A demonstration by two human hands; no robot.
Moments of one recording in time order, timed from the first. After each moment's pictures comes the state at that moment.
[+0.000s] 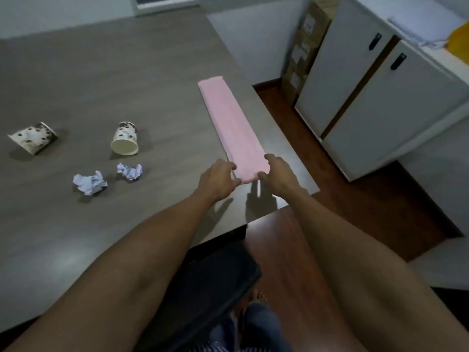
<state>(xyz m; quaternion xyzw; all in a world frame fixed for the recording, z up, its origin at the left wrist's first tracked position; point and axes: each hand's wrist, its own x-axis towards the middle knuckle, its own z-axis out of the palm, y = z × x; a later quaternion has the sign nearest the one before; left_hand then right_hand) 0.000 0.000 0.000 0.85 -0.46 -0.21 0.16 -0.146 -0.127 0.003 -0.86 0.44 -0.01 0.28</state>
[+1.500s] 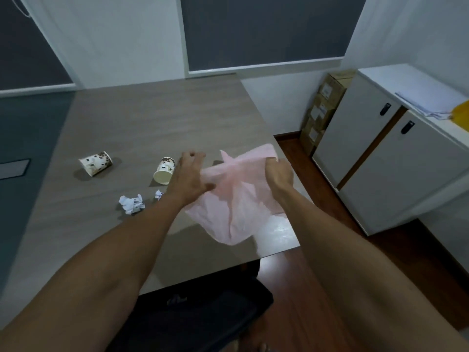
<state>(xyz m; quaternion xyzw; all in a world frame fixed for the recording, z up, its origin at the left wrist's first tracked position) 0.107 0.083 0.099 0.89 -0.39 -0.03 0.22 -0.057 -0.100 0.127 -0.64 0.56 -0.21 0.47</state>
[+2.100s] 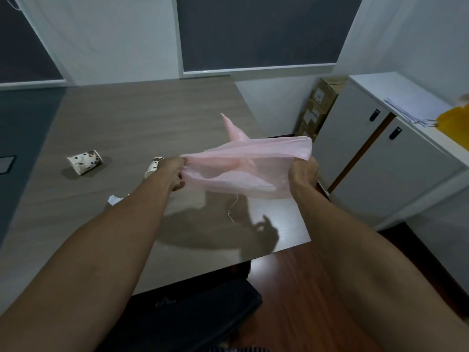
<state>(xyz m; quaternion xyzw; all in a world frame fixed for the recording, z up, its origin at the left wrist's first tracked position) 0.117 0.061 0.151 0.72 0.13 -0.38 0.57 -0.098 -0.153 0.143 -0.55 0.62 -0.32 0.45</state>
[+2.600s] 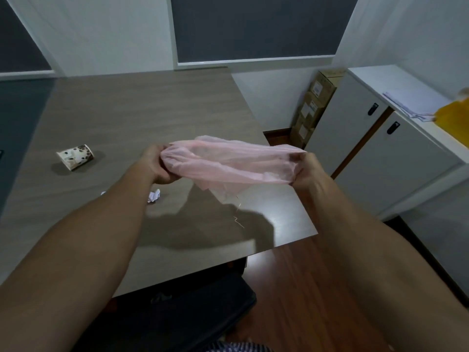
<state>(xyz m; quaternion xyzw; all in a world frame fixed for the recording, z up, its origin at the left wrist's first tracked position) 0.143 0.073 0.149 0.51 0.13 -0.52 0.67 -0.120 -0.186 0.149 -0.38 0.50 -0.19 0.76</state>
